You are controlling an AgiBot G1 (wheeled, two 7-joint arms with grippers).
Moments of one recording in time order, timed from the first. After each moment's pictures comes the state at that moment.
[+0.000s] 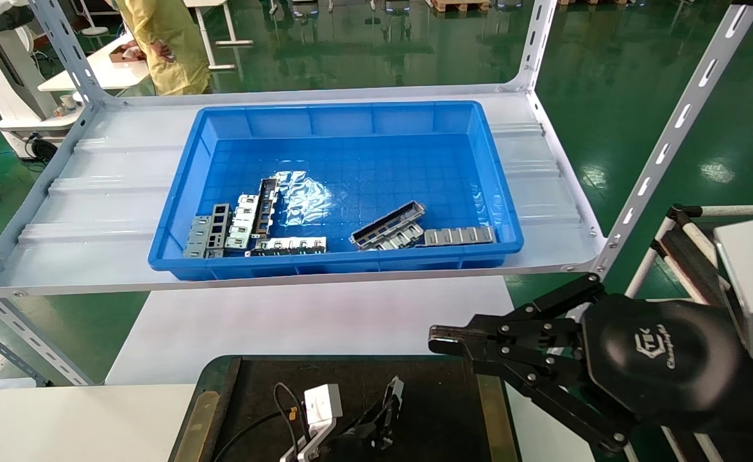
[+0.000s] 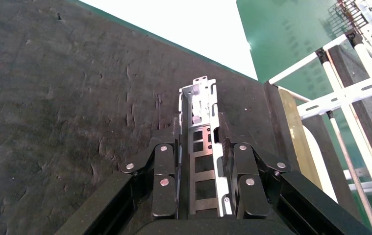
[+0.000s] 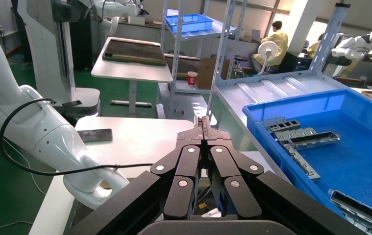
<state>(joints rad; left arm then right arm) -0.69 1.37 0.84 -1.03 0.56 -0.17 -0.17 1.08 -0.60 -0.30 1.28 -0.72 -1.49 0.18</state>
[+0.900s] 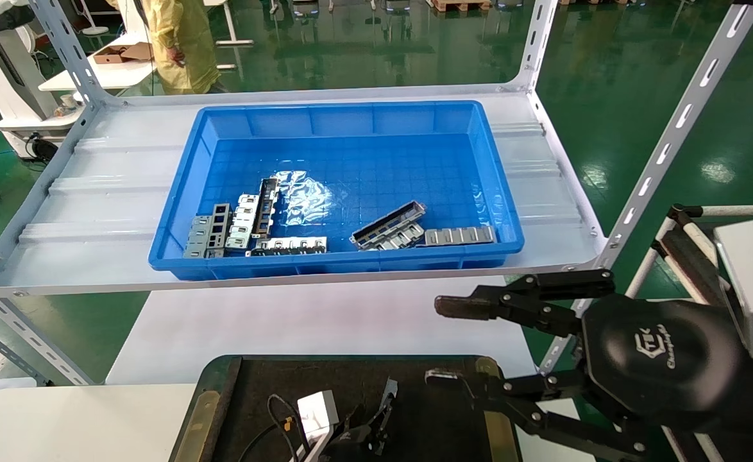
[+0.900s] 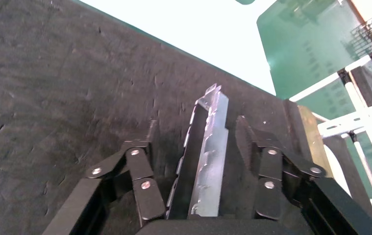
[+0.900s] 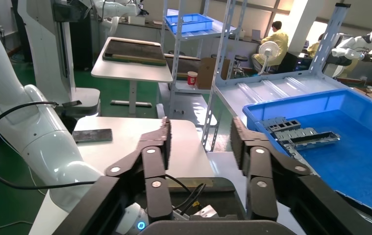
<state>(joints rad) -0.72 1.37 1.07 -1.06 0.93 -0.45 -0.69 1.08 -0.60 -0.30 1.28 -0.72 -1.49 0.18</state>
